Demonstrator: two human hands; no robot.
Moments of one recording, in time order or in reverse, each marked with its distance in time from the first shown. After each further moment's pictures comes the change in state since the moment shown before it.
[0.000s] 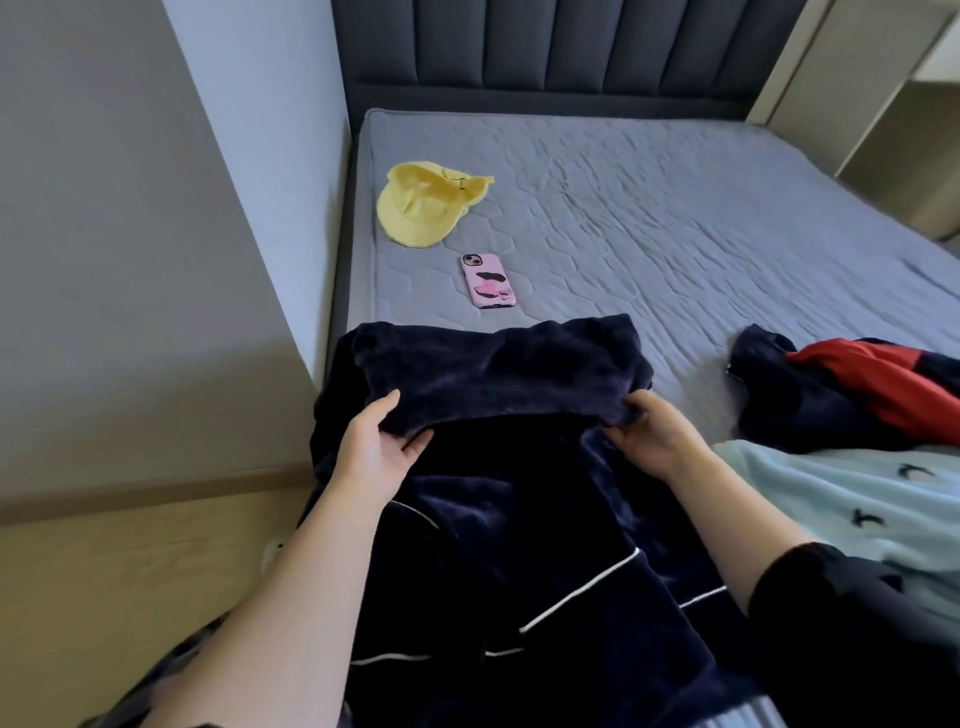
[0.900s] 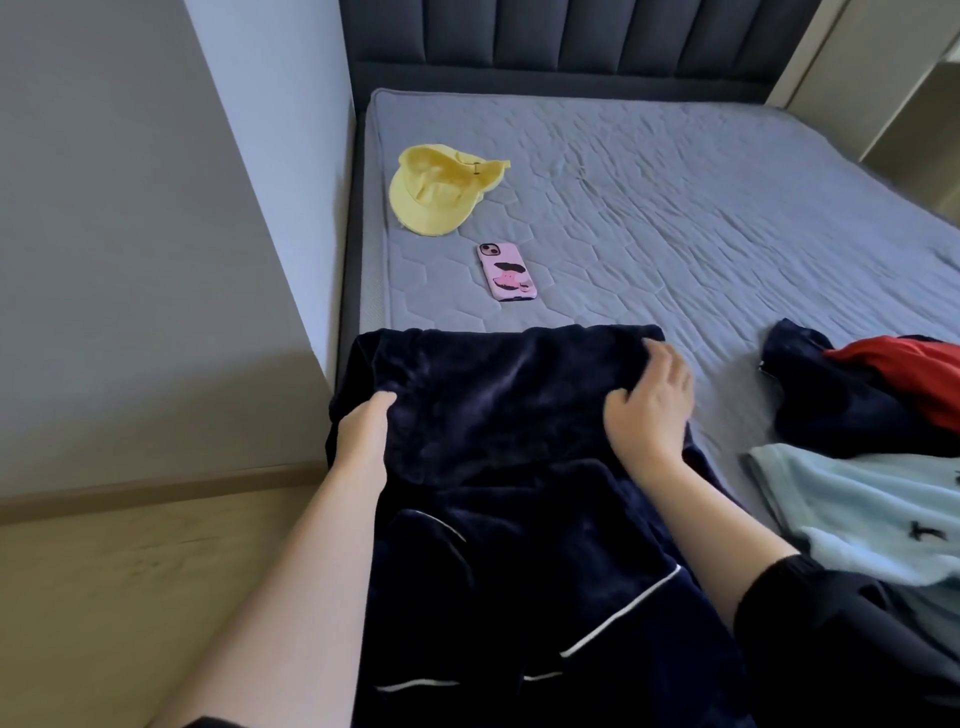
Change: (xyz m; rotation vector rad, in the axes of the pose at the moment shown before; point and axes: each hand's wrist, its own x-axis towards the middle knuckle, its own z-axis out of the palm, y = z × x) left_hand 0.043 0.021 -0.019 0.480 0.269 0.069; right_hand -0.002 0.031 0.054 -1.228 0.537 -0.906
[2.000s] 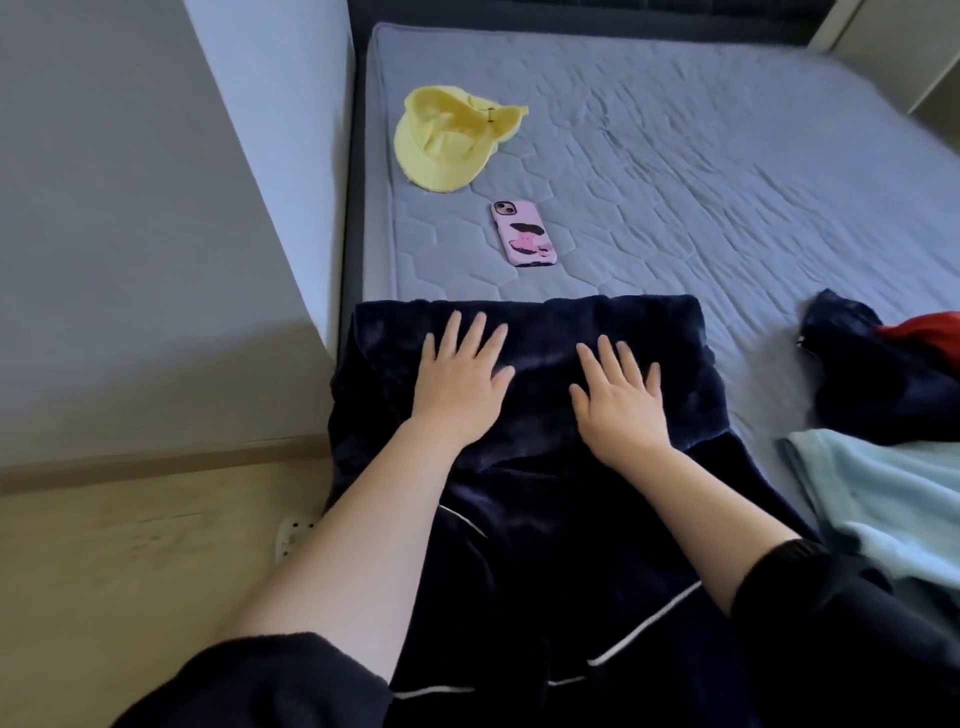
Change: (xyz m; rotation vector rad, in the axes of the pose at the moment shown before) left_hand 0.014 -0.009 0.061 1.506 -0.180 1.005; right_hand -0.013 0.006 0.053 -0.442 -0.468 -0.266
